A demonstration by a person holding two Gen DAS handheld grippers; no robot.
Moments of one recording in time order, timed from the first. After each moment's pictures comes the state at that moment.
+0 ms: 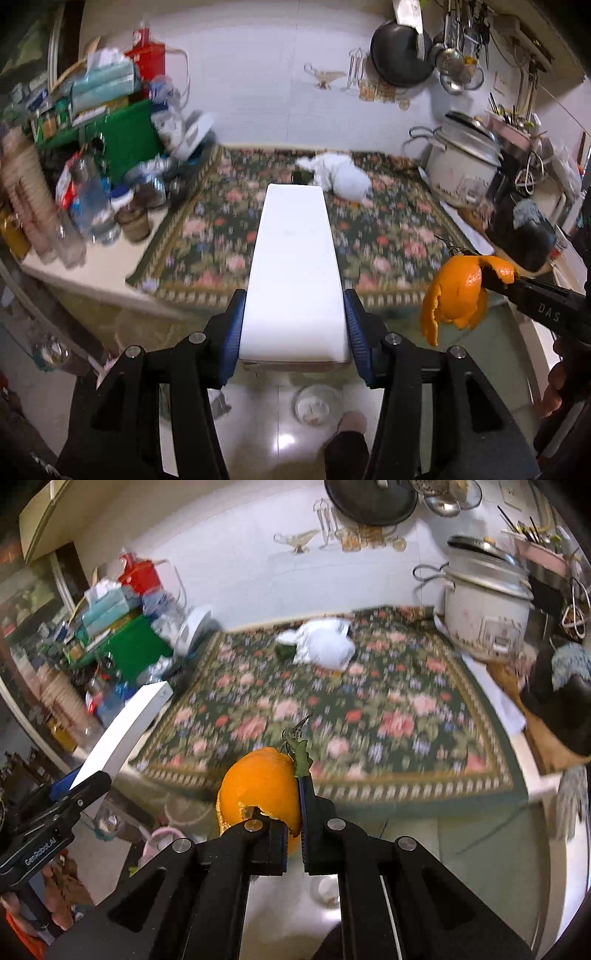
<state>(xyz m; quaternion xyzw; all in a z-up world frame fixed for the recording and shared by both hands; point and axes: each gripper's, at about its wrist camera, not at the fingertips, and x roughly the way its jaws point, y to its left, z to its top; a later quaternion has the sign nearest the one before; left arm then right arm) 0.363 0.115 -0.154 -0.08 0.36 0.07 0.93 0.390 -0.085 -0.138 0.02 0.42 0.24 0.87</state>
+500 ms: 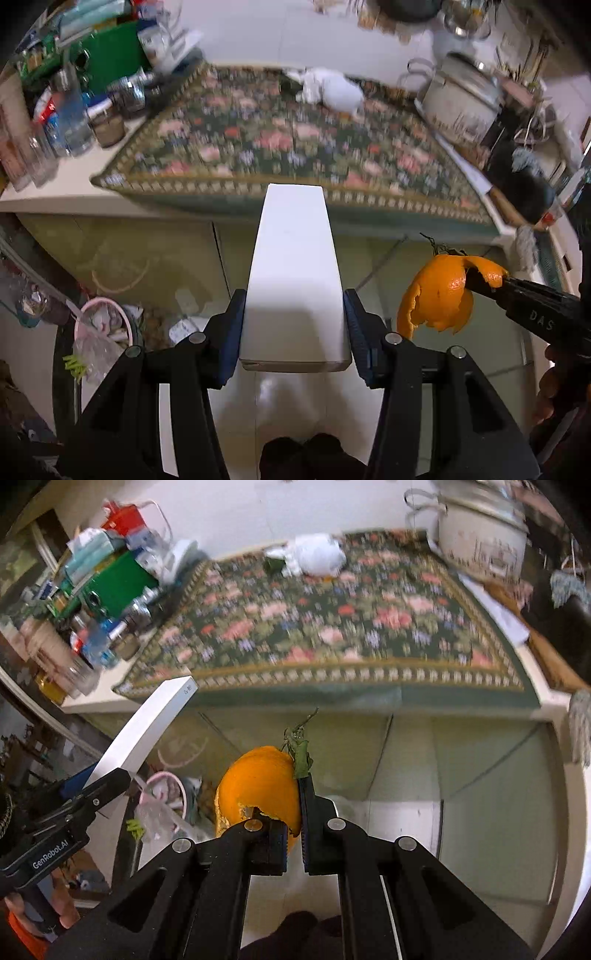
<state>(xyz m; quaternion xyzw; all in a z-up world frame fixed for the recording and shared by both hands) 0.344 0.085 -0.251 -0.11 0.46 0.05 0.88 0.349 -0.096 -0.221 0.01 0.52 0.23 0.82</state>
